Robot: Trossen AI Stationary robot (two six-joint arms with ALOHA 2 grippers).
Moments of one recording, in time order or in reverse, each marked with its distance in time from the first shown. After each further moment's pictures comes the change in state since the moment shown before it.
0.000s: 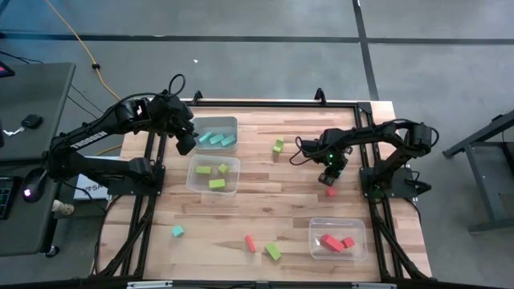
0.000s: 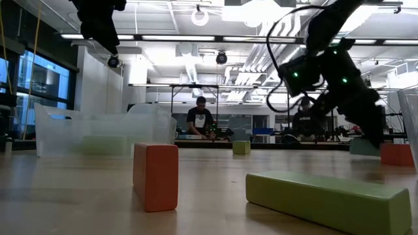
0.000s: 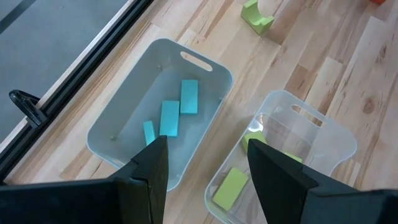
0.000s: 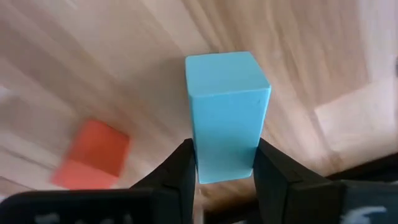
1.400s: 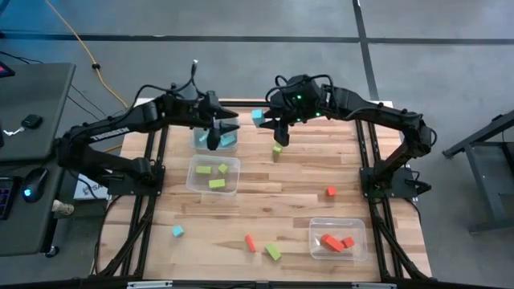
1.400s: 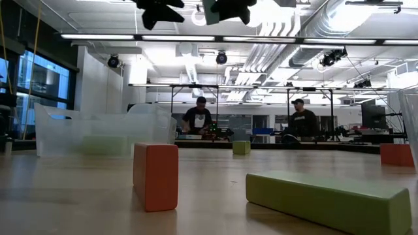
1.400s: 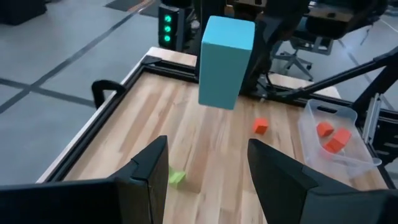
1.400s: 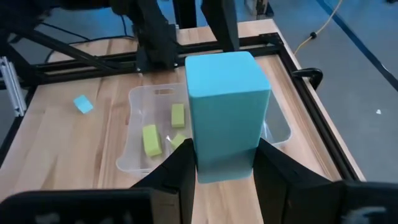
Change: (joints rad) left arm -0.084 0.180 0.000 0.723 0.239 0.061; right arm 0.014 -0.001 0.865 0.460 -0.080 -0.356
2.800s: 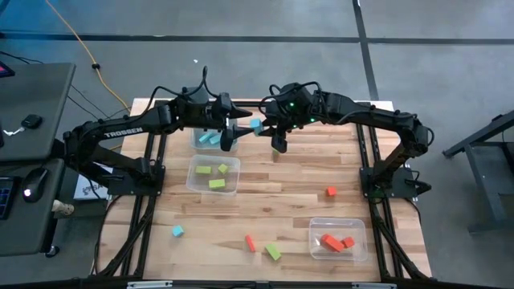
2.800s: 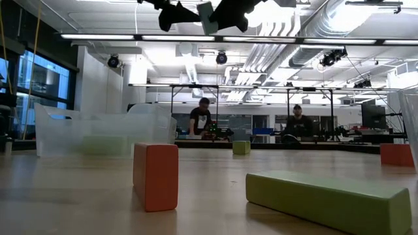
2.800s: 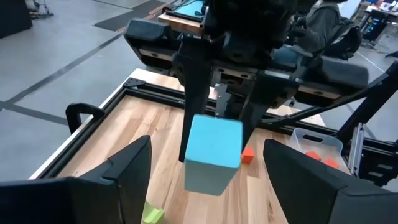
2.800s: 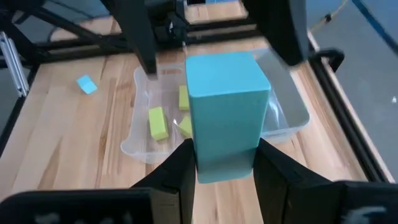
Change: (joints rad) left arm -0.053 0.110 0.000 0.218 -0.004 -0.079; right arm 0.029 0.030 -0.038 -0.007 -0.009 -0.002
